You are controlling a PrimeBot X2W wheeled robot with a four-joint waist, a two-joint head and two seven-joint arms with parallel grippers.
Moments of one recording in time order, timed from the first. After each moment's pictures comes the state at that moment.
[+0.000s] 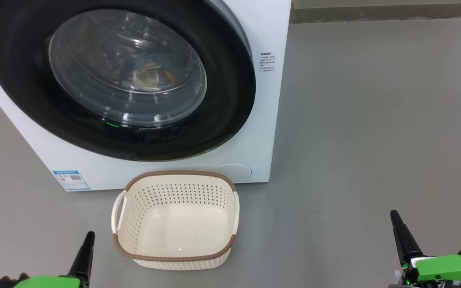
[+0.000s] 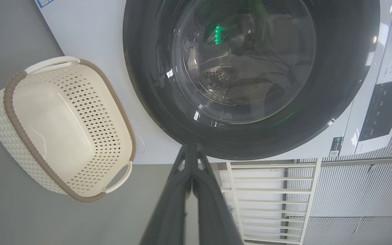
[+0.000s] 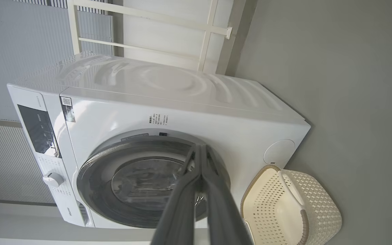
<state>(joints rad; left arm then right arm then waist) -0.05 0.06 0.04 0.28 -1.46 -0.13 0.05 -0.06 -0.06 -0.11 0.30 1.45 0.13 0.06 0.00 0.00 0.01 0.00</state>
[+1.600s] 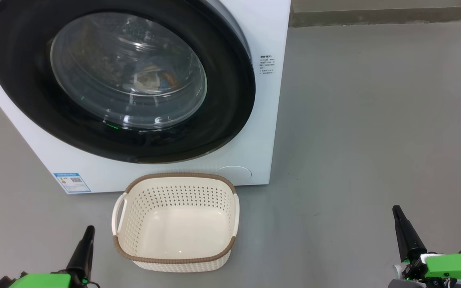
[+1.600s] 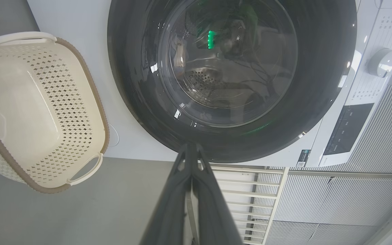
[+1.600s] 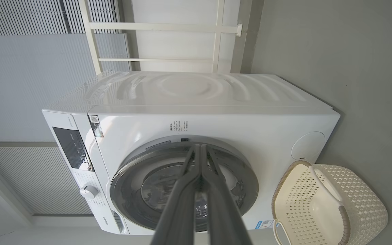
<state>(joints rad) -0.07 0.04 0.07 0.27 -1.61 -0.13 0.10 -0.07 -0.05 -0.14 0.28 1.61 0.13 0.11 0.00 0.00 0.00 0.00</state>
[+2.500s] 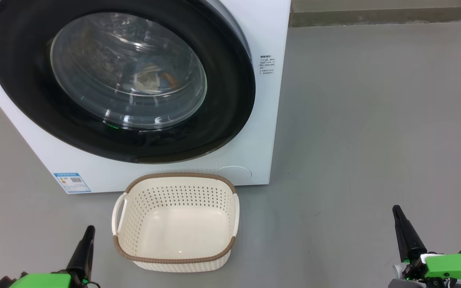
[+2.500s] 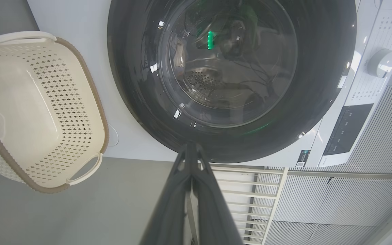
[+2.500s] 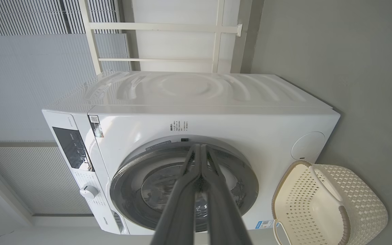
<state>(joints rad) -0.07 0.04 0.07 0.27 -1.61 -0.13 0.11 -0.07 -0.05 -0.14 0.28 1.61 0.13 0.11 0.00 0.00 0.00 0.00</state>
